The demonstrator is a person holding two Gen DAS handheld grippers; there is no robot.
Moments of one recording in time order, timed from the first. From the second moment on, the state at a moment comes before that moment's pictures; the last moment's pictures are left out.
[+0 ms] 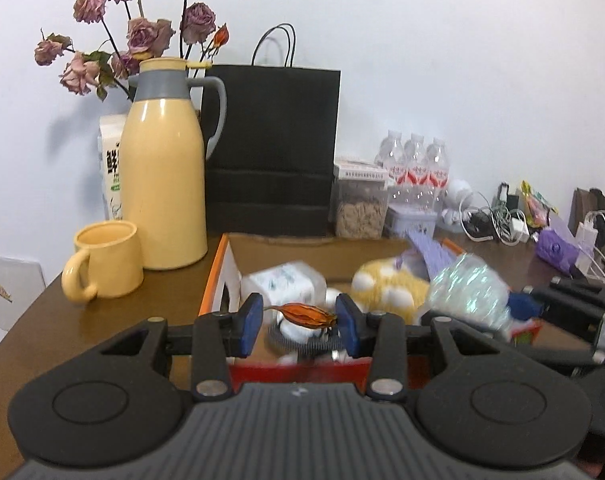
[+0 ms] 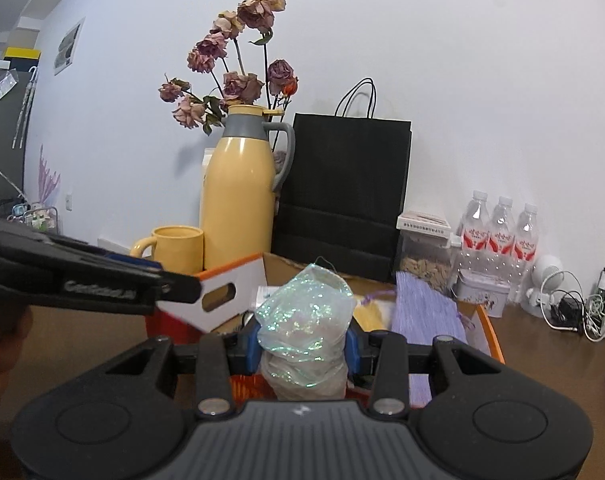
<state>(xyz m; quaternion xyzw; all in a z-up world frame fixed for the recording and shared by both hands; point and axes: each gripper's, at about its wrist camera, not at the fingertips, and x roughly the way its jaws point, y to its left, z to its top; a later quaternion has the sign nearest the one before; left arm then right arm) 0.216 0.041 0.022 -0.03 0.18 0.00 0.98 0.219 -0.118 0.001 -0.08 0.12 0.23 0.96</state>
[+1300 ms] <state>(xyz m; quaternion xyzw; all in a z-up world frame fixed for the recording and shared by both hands) 0.281 0.042 0.016 -0.04 0.16 0.03 0.99 0.299 -0.094 -0.011 -0.06 0.15 0.21 0.96</state>
